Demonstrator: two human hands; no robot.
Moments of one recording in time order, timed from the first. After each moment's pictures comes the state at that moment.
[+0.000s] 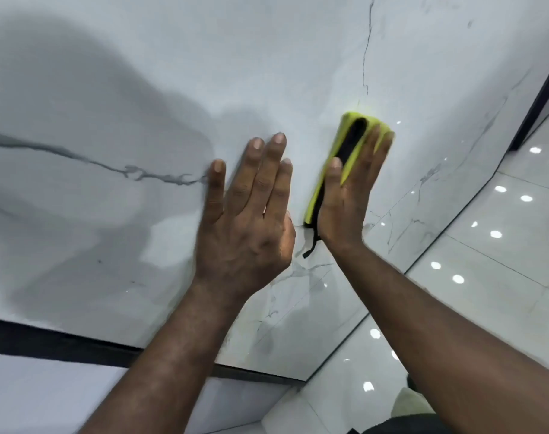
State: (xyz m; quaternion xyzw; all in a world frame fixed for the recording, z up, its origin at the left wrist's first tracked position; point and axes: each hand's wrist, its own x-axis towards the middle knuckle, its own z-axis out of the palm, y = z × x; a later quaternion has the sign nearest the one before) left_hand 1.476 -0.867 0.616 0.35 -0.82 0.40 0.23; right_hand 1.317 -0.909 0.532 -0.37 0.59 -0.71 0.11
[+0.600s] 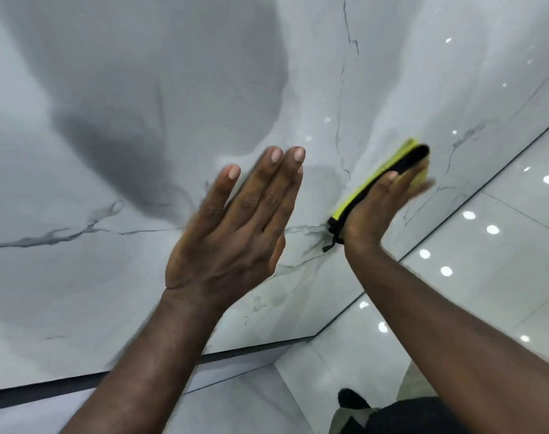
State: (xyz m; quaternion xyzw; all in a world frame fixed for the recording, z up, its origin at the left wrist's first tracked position) left_hand 1.438 -0.894 0.597 0.25 -0.81 0.54 0.01; right_hand 1.267 -0.942 0.436 -0.16 0.62 -0.72 0.28
